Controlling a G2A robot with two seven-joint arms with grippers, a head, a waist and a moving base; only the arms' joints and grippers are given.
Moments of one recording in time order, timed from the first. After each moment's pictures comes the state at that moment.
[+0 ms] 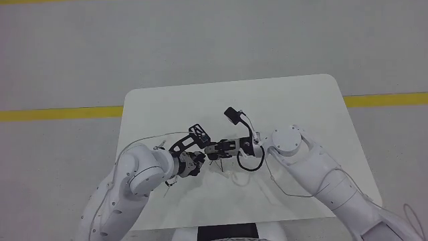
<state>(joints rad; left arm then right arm) 1.49 -1.13 -1.18 -2.07 0.95 -0.34 -1.29 -1.16 -1.17 0.87 -1.49 0.19 0.02 0.97</state>
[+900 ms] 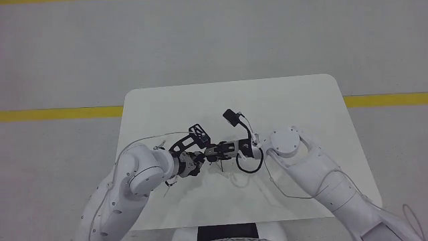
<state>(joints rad) 1.49 -1.13 -1.18 -2.07 0.95 -0.34 -1.29 -1.16 -1.17 0.86 -1.50 0.18 0.03 0.96</state>
